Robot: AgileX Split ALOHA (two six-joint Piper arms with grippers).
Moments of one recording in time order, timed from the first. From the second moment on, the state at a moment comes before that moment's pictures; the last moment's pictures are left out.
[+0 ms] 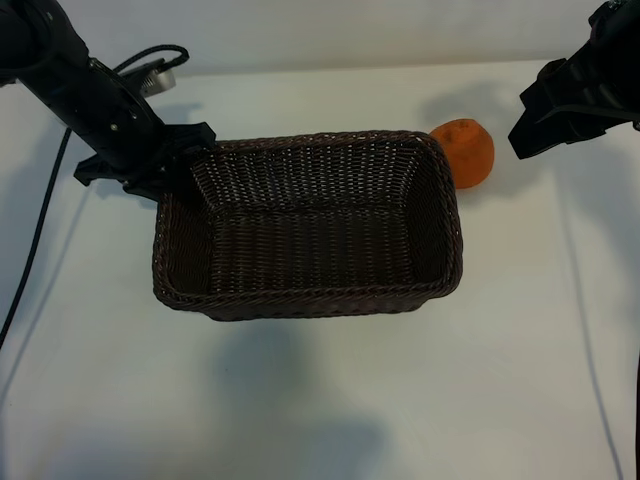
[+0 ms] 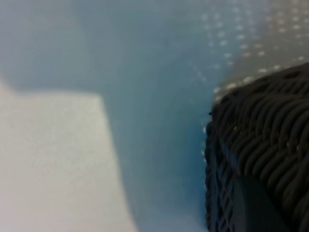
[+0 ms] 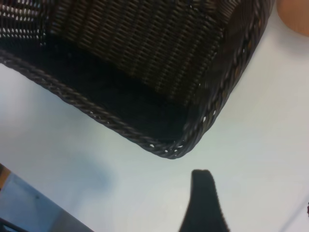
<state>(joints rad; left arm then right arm) -0.08 2.10 -1.50 -0.46 1.05 0.18 0.12 1.48 -1.40 0.36 1.22 -0.25</state>
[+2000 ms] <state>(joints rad) -0.08 1.92 -1.50 -0.38 1.18 0.11 0.12 1.48 -1.40 0.36 1.22 -0.25</state>
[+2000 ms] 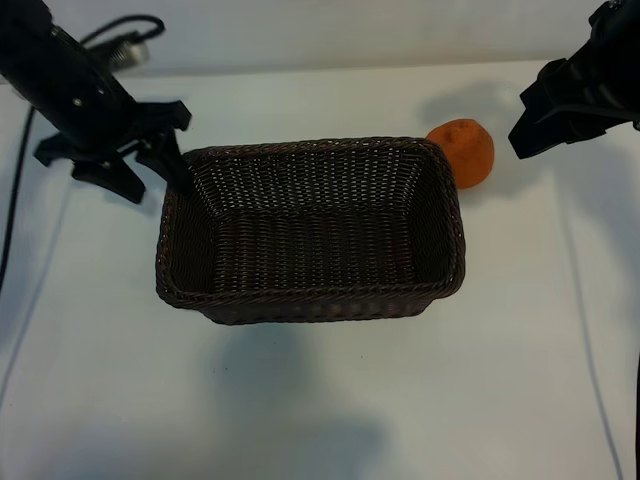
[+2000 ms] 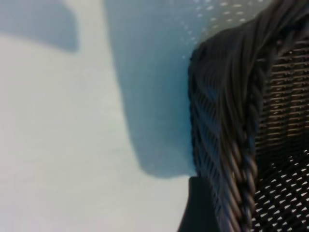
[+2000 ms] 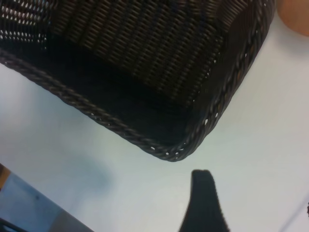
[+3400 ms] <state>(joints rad) -0.08 1.59 -1.41 -0.45 1.18 0.10 0.12 1.48 -1.40 0.36 1.22 -0.25</state>
